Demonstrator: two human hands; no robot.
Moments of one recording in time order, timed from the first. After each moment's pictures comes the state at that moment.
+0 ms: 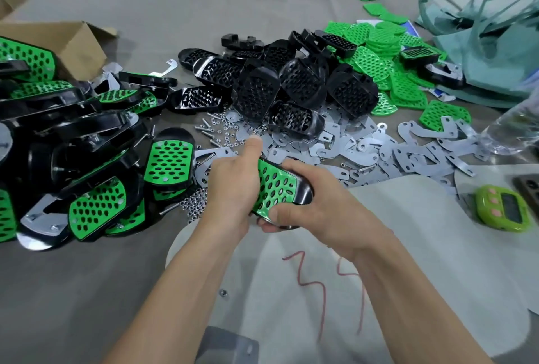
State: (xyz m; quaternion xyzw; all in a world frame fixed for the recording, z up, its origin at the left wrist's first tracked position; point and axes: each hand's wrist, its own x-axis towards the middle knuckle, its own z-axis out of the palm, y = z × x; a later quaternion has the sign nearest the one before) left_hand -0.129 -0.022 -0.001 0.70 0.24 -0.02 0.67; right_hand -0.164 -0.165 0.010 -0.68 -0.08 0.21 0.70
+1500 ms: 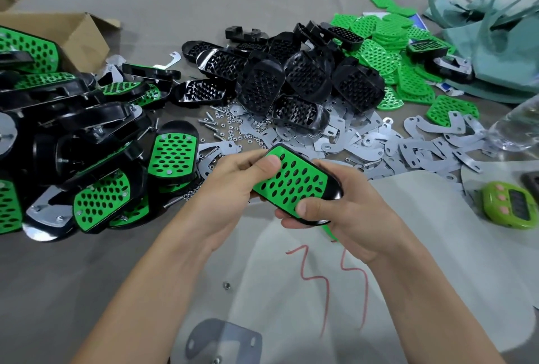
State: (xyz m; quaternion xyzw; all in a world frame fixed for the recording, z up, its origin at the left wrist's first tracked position) left_hand -0.155 0.006 0.016 0.65 -0.01 -0.16 0.74; right_hand -0.179 -0.178 0.020 -0.58 -0.01 0.20 0.79
